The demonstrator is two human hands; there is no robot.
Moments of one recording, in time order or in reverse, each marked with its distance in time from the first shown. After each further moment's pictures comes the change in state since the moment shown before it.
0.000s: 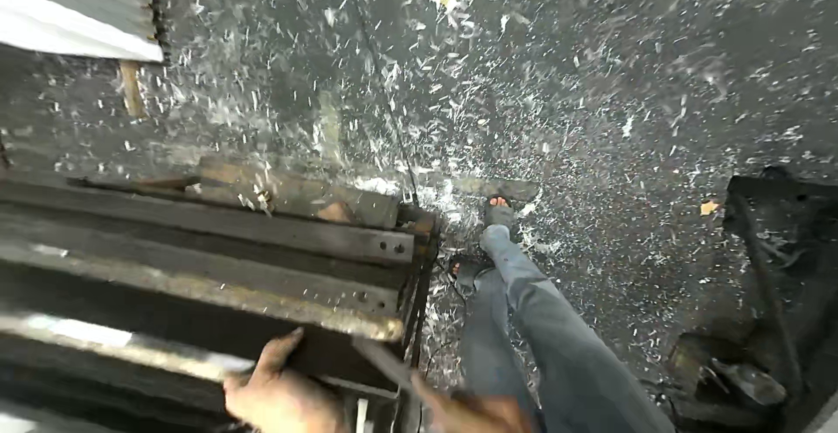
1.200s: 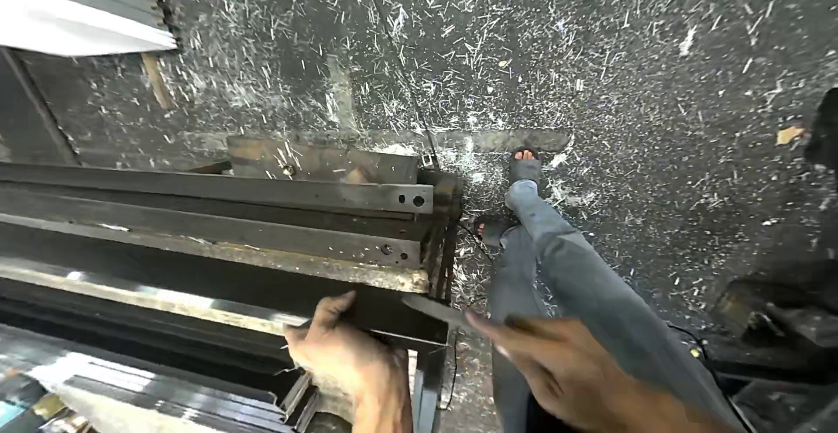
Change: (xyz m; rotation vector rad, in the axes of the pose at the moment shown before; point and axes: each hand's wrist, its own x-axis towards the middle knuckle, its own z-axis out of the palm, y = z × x) left_hand -0.015 -0.007 0.003 -0.049 -0.035 0.002; right_hand 0.003 0.057 -0.014 -0.214 0.057 -0.223
